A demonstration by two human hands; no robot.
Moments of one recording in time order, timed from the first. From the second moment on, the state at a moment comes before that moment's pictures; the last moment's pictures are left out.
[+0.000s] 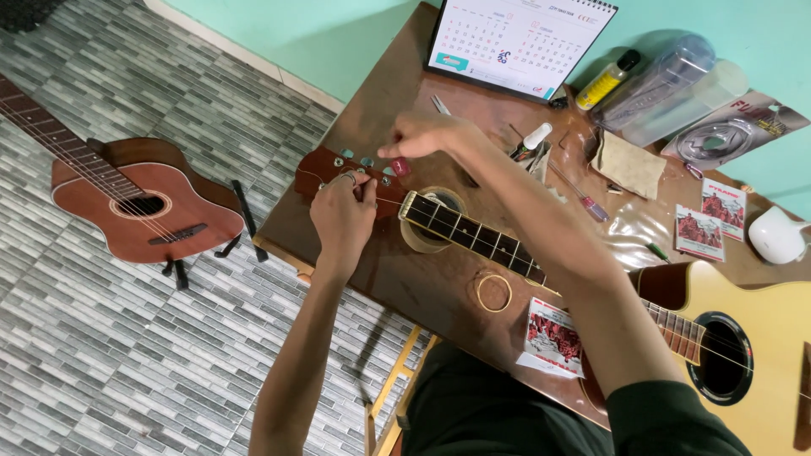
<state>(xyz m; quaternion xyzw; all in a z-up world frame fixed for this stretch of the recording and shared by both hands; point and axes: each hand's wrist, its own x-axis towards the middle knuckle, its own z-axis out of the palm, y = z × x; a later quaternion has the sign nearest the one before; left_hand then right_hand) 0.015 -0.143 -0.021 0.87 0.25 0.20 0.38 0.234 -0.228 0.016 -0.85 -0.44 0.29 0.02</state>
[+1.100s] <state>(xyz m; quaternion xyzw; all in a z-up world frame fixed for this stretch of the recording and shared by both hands) 0.014 -0.143 -0.026 0.87 0.23 0.27 0.33 0.229 -0.269 -0.028 -0.77 -0.25 0.44 0.40</state>
